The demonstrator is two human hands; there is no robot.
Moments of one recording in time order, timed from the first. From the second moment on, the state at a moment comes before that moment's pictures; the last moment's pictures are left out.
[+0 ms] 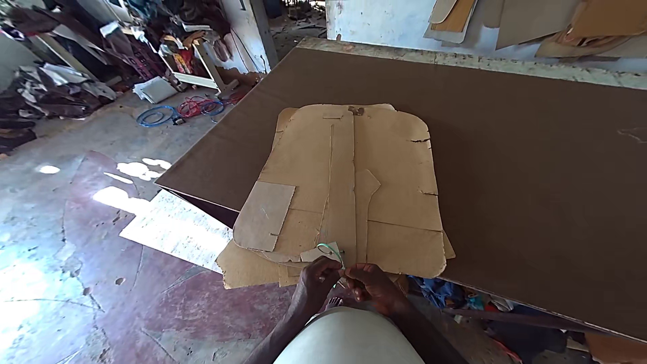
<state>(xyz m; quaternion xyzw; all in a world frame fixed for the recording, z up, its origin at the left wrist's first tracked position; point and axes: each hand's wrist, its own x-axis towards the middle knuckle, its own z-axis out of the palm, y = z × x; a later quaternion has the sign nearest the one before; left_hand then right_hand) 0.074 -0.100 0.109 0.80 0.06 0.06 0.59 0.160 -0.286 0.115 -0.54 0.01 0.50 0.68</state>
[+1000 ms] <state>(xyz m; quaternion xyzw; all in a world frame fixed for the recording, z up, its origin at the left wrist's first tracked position) 0.077 -0.100 0.115 0.70 0.12 0.03 0.71 0.156 -0.272 0.123 -0.81 -0.33 0.13 0.47</state>
